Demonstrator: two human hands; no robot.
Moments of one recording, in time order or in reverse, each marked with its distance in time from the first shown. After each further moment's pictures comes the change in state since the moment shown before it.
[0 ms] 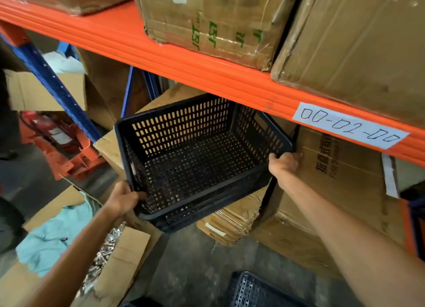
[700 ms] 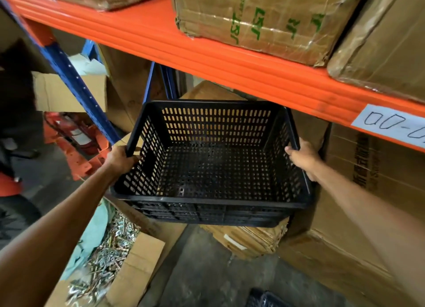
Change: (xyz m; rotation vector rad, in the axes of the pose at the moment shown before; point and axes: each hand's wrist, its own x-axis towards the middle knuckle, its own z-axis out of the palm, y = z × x) left_hand 0.152 0.022 -0.073 0.377 0.145 0.191; right_hand 0.048 -0.038 0.029 0.133 -0.301 -0.254
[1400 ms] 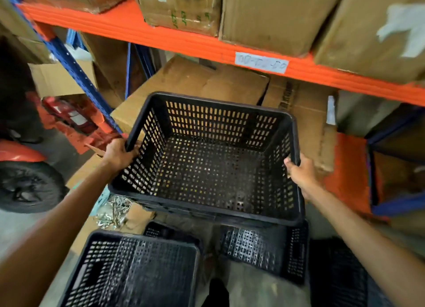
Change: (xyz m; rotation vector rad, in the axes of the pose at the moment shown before) left_hand -0.339 0.022 -0.074 0.180 -0.078 0.203; right_hand -0.396 0.160 -0.158 0.220 0.173 0.125
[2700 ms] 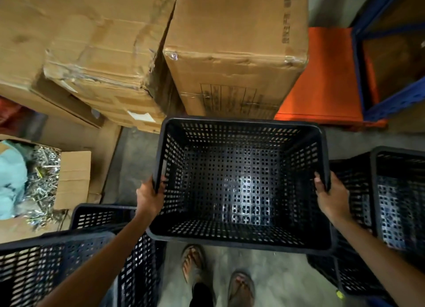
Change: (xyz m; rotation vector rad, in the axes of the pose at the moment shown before) left_hand -0.167 -0.054 0.476 0.045 -0.234 -0.062; right_hand 0.032 0.492 -0.059 -0.336 0.203 0.143
